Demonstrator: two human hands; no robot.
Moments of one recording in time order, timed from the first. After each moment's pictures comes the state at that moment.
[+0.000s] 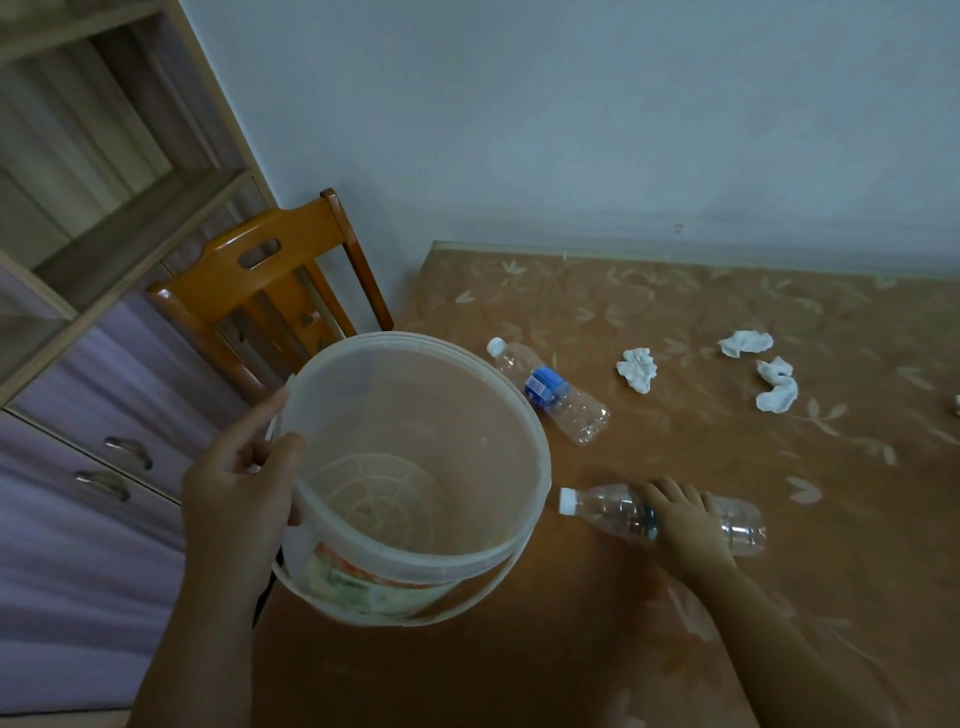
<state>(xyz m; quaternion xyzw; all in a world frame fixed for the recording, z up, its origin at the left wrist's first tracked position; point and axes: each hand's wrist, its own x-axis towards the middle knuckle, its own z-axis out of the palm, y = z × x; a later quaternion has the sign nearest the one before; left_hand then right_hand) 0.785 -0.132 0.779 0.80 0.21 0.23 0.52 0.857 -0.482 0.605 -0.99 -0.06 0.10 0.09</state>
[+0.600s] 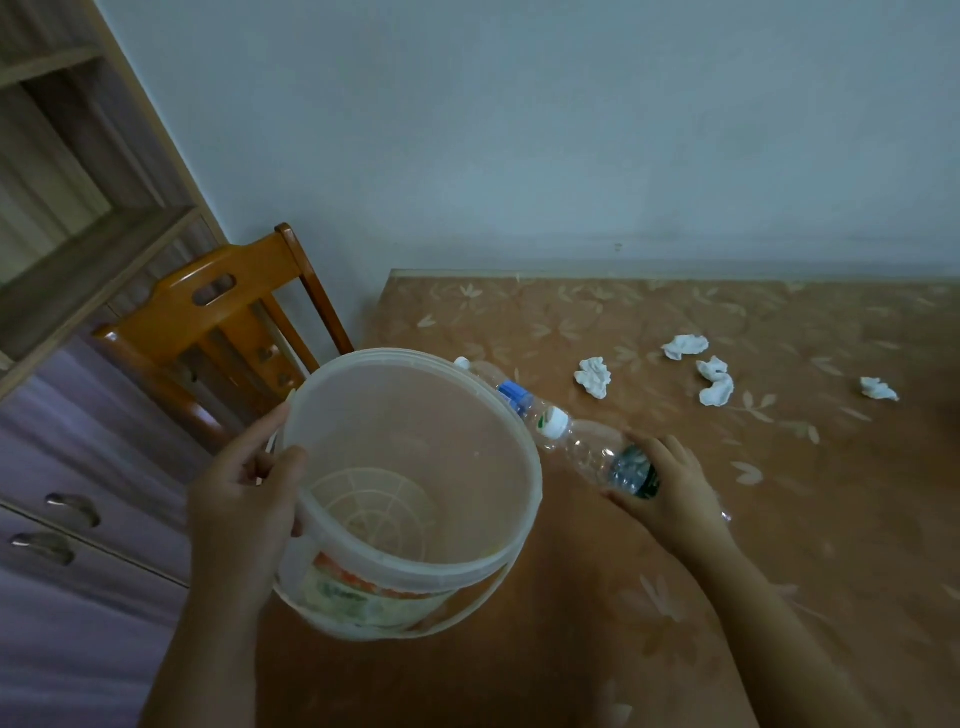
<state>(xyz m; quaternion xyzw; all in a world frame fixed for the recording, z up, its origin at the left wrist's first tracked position) 0.788 -0.139 0.787 0.80 0.18 0.20 0.53 0.836 -0.473 0.683 -0.95 0.00 -0.09 0.31</state>
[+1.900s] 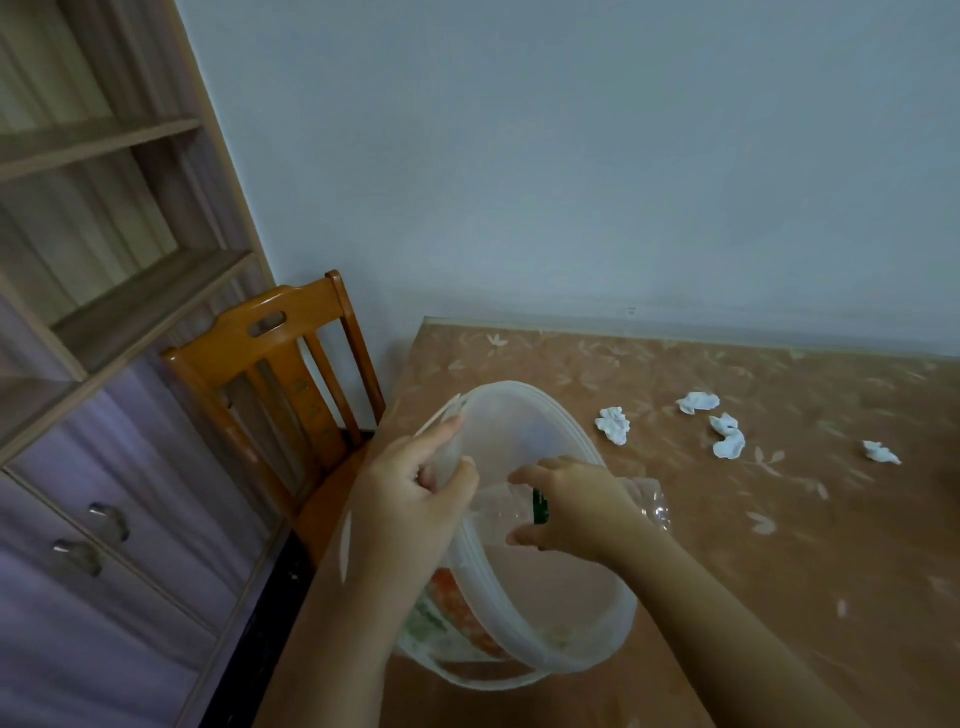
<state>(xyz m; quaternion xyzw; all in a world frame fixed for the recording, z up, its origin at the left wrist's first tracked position) 0.768 -0.171 0.808 0.83 -0.02 0.22 0.52 0.831 -0.343 0.770 -0.97 -0.22 0.04 0.08</state>
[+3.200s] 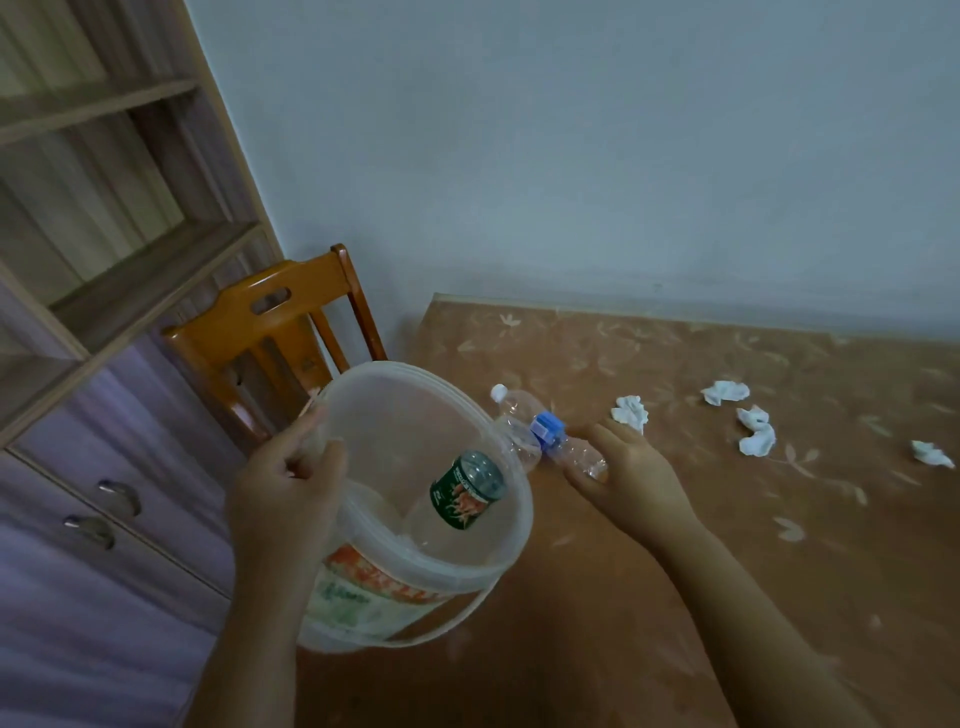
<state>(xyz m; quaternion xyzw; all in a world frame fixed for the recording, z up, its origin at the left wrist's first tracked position) 0.792 -0.126 0.793 0.81 0.18 0.27 0.49 0.865 -0.388 0.751 -0.95 -0.13 -0.10 0.26</state>
